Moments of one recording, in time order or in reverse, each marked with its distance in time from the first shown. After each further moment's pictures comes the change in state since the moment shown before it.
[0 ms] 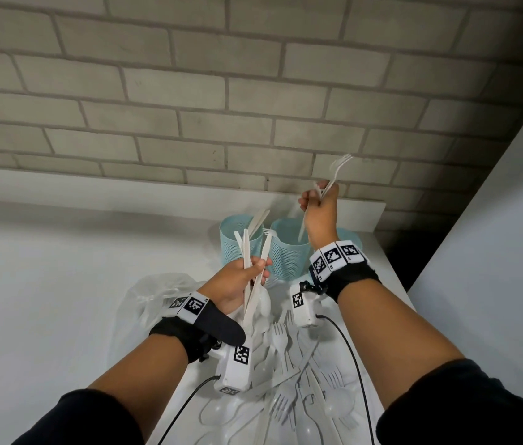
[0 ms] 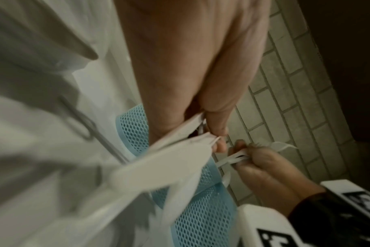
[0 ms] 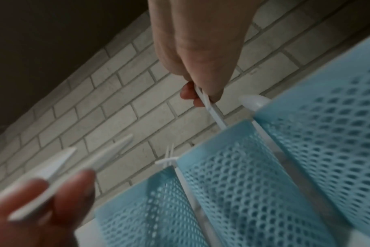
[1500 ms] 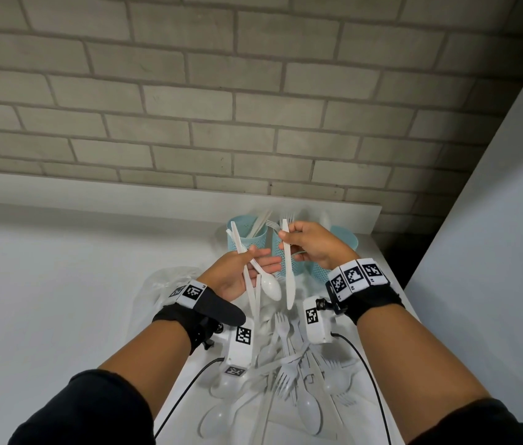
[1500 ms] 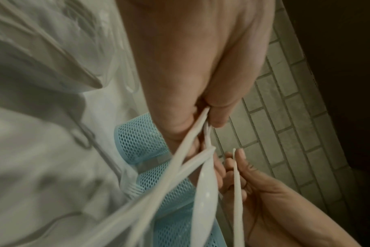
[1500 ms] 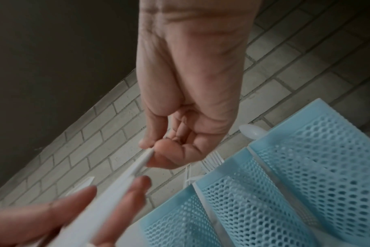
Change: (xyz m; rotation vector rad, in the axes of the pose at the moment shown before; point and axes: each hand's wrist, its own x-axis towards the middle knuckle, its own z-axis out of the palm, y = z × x) left_hand -0.026 0.014 -0.002 -0.179 -0.065 -0.036; right_hand -0.068 -0.036 -0.039 -0.187 -0.739 0.363
